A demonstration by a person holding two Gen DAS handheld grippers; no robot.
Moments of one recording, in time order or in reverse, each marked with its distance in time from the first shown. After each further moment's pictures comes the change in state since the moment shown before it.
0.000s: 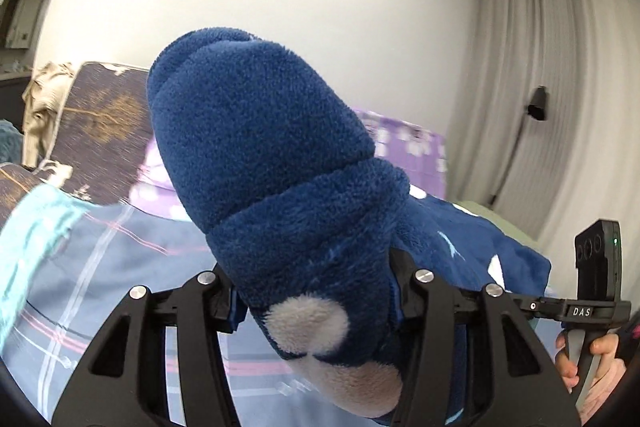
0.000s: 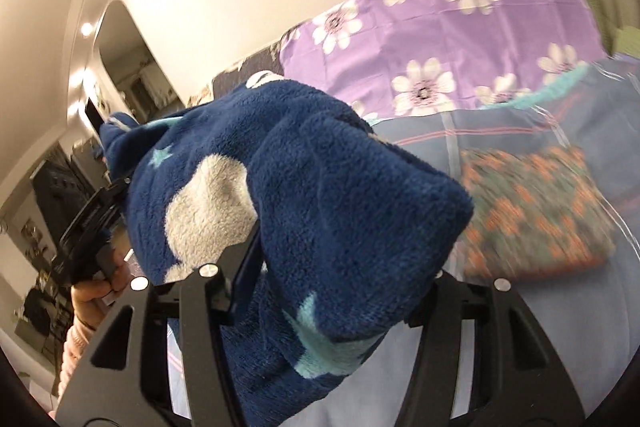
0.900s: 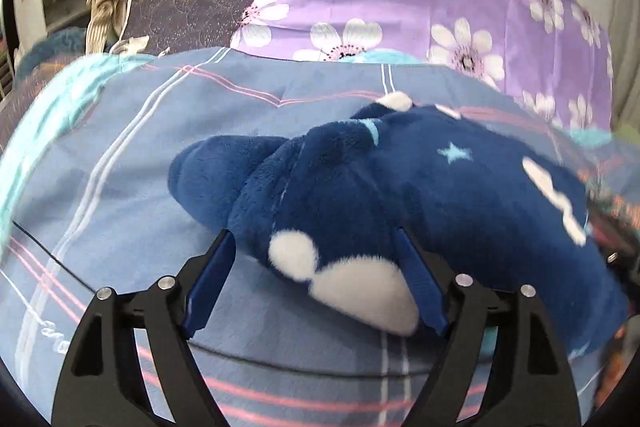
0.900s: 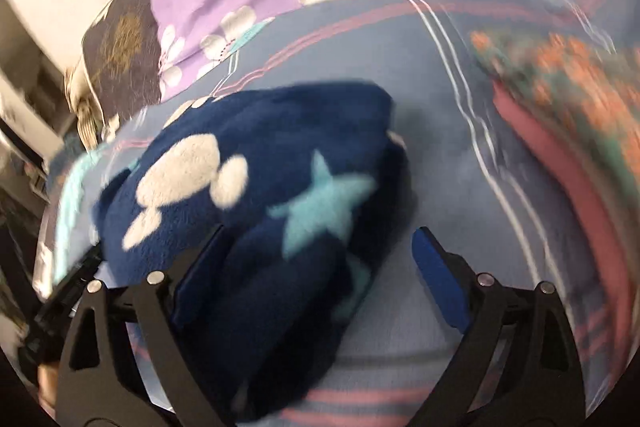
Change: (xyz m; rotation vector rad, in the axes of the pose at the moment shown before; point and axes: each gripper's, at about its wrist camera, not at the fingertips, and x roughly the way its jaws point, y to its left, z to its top) left arm 0.206 0.152 -0.149 -0.012 0.458 0.483; right arm 0.273 -0.104 -0.047 0.226 0.227 -0.281
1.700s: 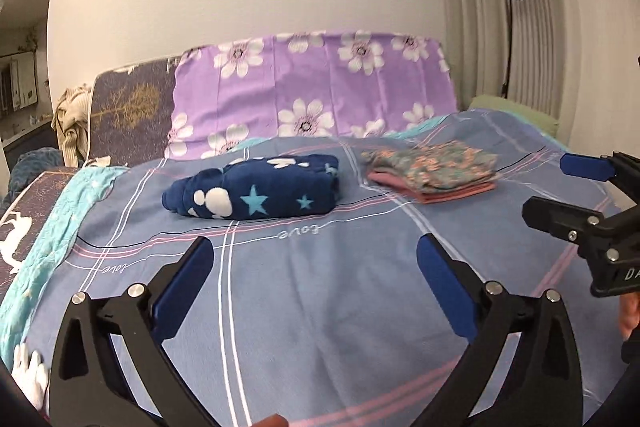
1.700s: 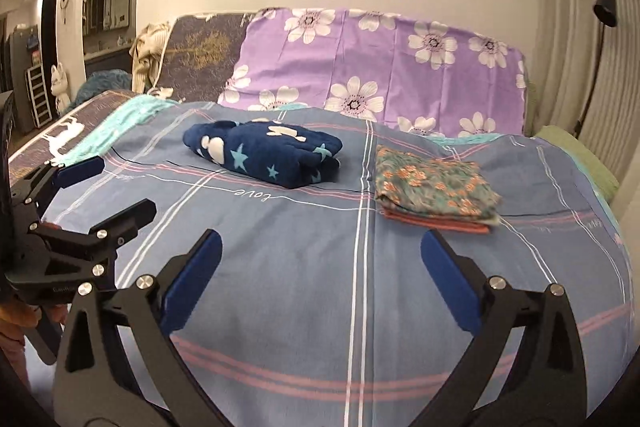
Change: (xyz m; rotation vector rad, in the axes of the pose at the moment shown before) left arm -0.376 -0.095 -0.211 0.269 -0.359 -0.269; right arm -0.368 0.046 -0.261 -0.494 -0.419 -0.211
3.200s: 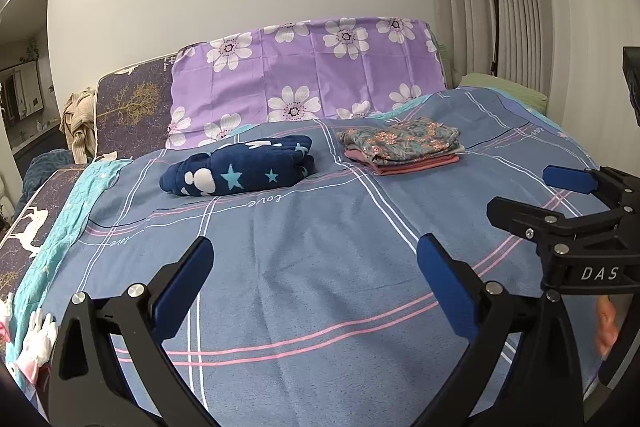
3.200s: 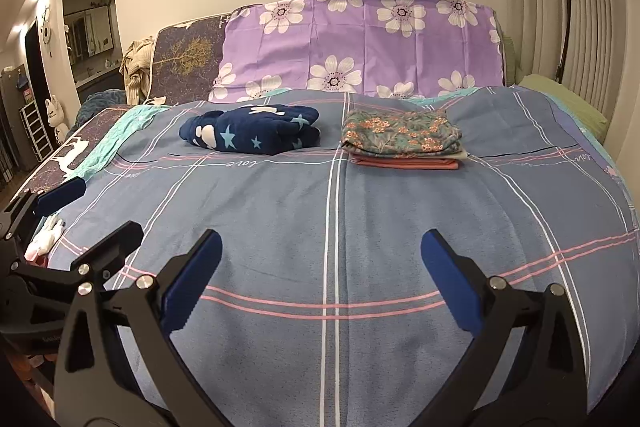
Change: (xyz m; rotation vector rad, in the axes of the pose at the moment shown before) left arm -0.053 -0.085 -0.017 0.036 0.067 0.039; right arm -0.033 -0.051 -0.048 0.135 0.069 0.024
